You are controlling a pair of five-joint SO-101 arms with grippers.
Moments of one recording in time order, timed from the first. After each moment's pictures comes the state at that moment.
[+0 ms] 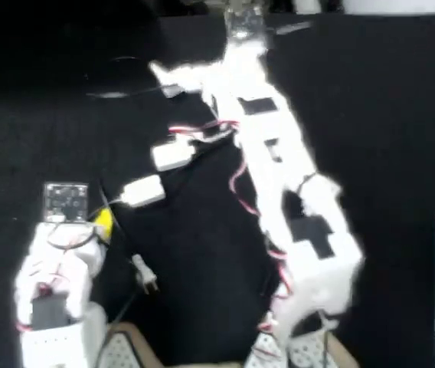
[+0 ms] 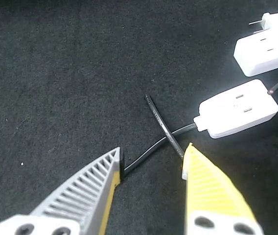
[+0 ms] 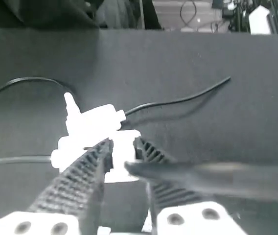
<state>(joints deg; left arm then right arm) -13.5 -103.8 91.1 59.1 -13.1 -14.2 21.9 -4.0 26.3 -4.7</state>
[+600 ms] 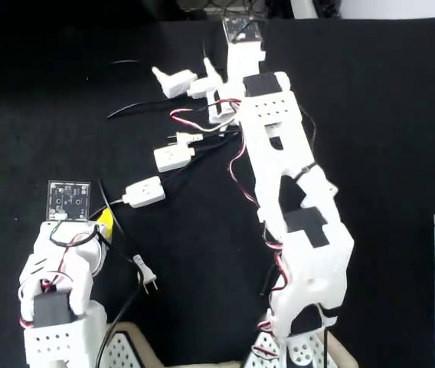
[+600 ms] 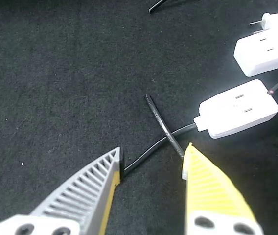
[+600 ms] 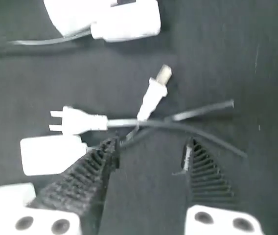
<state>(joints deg) -13.5 -103.8 91.1 59.1 -13.1 -13.8 23.5 -20.5 70.5 -6.8</state>
